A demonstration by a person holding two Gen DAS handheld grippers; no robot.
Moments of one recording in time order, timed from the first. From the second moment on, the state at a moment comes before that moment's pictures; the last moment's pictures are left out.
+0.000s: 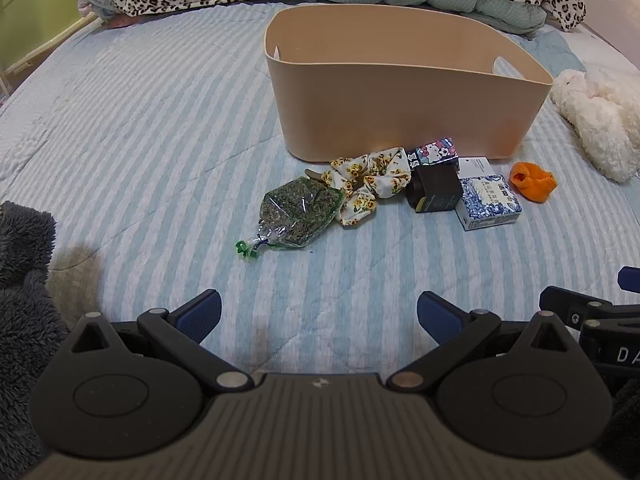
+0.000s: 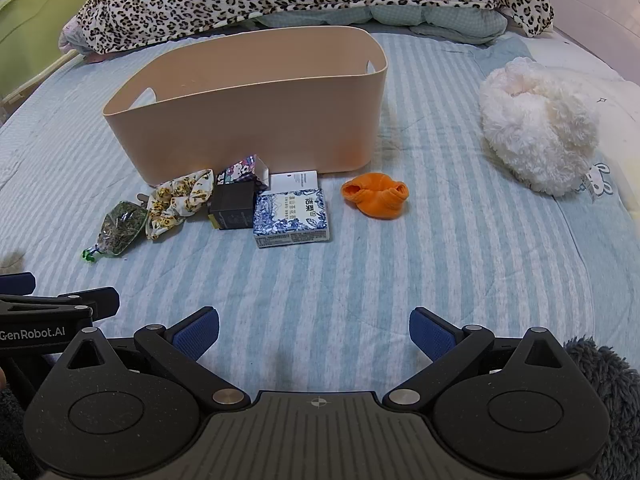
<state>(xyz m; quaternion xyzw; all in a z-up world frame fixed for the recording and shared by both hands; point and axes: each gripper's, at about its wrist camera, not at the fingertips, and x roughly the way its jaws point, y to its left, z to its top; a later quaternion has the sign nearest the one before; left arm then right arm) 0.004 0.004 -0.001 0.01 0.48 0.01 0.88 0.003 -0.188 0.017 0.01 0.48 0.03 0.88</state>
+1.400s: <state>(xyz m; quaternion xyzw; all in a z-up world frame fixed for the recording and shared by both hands) 0.077 0.021 -0.031 0.04 0.49 0.00 0.87 0.064 -0.185 -0.003 0.01 0.50 0.03 0.86</state>
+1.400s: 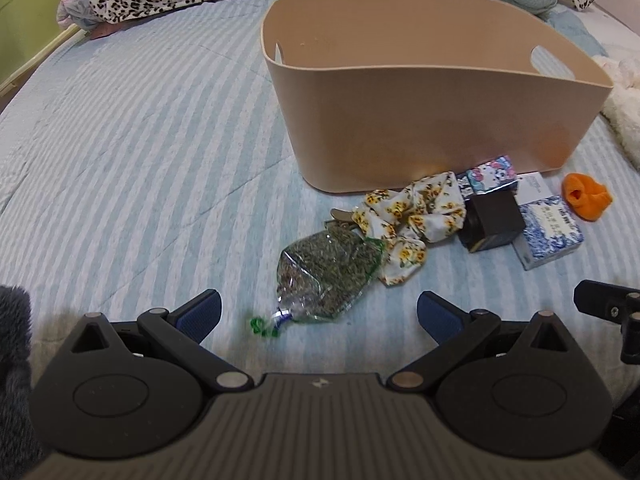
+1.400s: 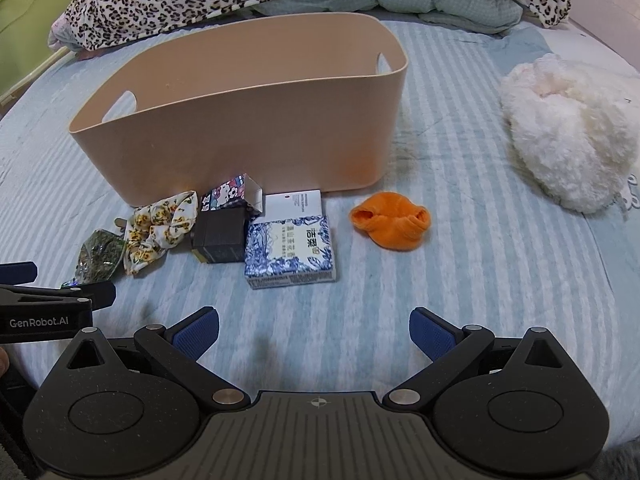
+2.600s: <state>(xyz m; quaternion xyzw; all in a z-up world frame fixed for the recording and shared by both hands) 0.094 0.061 -0.051 0.02 0.48 -0.09 0.87 0.112 -0.160 -0.051 0.00 0.51 0.05 0.86</state>
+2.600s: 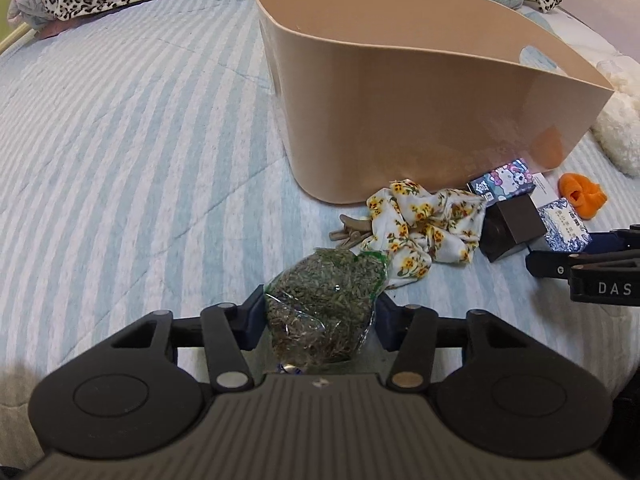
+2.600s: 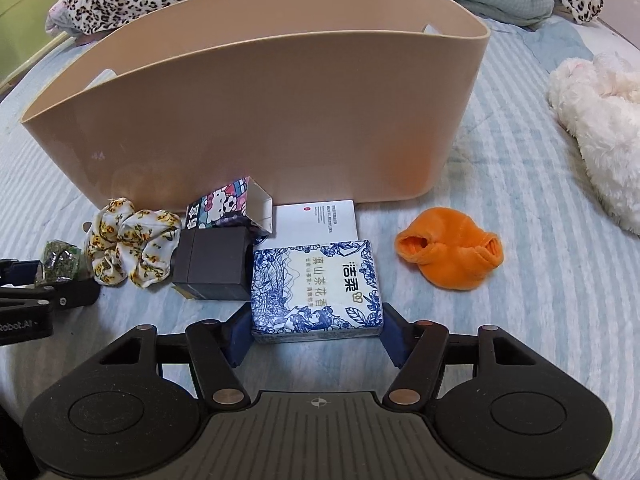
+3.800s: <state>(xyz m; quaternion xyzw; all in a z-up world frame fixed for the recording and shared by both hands) 0.163 0.022 0.081 0.04 0.33 -0.08 0.94 0.128 -0.195 0.092 0.04 0.36 0.07 0.93</state>
